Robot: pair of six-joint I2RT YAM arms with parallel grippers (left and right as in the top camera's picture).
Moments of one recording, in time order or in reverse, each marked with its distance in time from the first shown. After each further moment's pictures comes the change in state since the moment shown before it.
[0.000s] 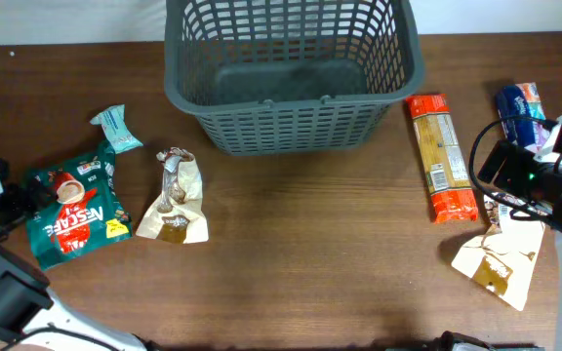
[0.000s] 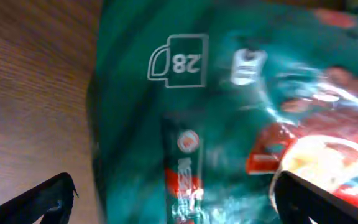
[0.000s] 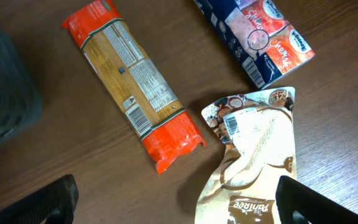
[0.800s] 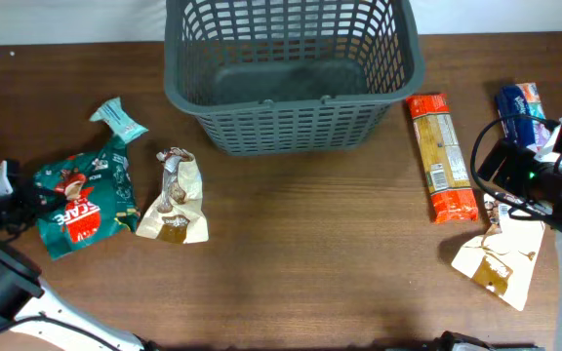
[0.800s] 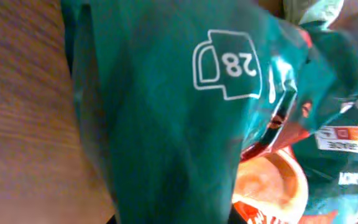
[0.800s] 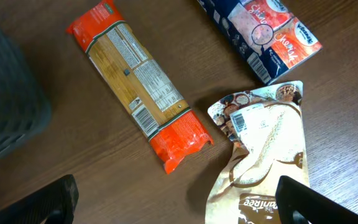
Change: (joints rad) left arm 0.008 0.119 0.070 -0.113 0.262 -0.016; right arm 0.000 0.000 0.000 0.001 -0.020 0.053
